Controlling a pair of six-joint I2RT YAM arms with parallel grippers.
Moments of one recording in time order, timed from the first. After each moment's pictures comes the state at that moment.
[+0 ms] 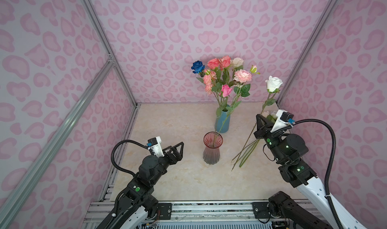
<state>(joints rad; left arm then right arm) -0.57 0.47 0.41 -0.08 -0.06 -0.81 0.47 0.74 0.80 0.09 0.20 0.38</state>
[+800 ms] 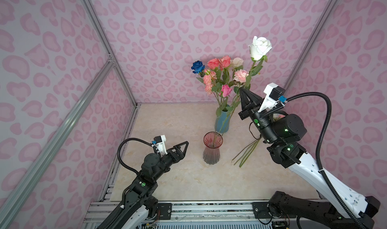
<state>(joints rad) -0.50 0.57 0.34 0.12 0.16 -0.97 0.71 1.12 1.23 0.34 0.14 0.13</state>
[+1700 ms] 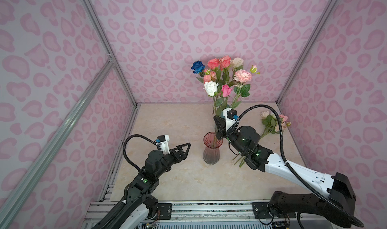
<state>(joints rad) -0.50 0.66 0.36 0.06 0.18 -0.91 0.86 1.24 0.91 0.35 0.26 0.11</state>
